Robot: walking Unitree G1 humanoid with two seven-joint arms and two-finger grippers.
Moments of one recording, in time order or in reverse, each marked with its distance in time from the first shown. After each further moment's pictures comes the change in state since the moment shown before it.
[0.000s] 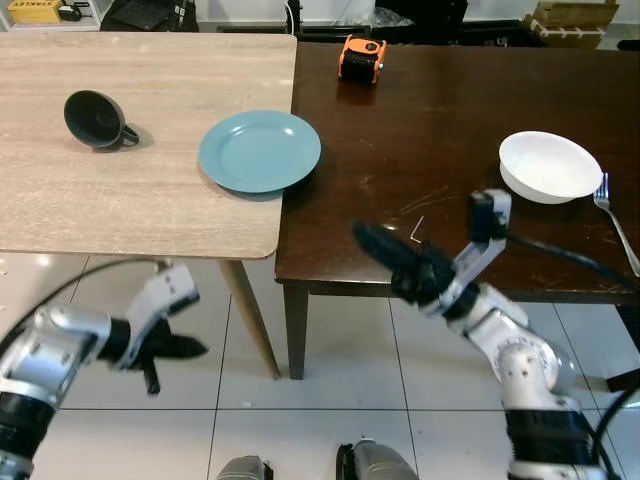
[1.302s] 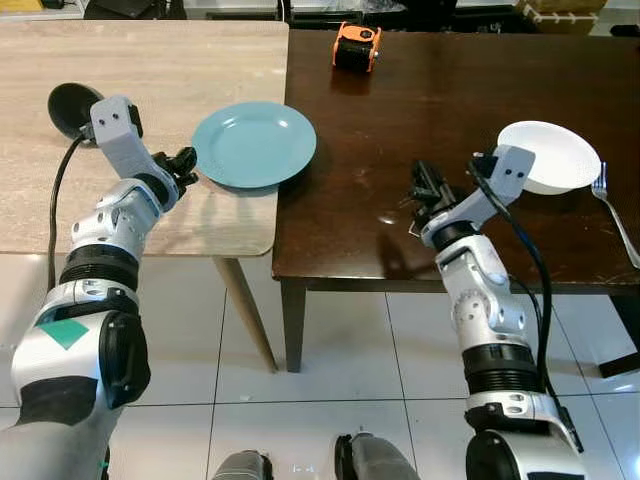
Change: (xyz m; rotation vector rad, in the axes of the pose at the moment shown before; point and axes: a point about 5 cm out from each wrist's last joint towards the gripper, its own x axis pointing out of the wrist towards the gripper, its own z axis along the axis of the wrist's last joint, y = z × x) left arm 0.011 0.100 0.098 -0.650 -0.718 0.876; right arm 0.029 -0.041 0.016 -0.370 -0.135 -0.584
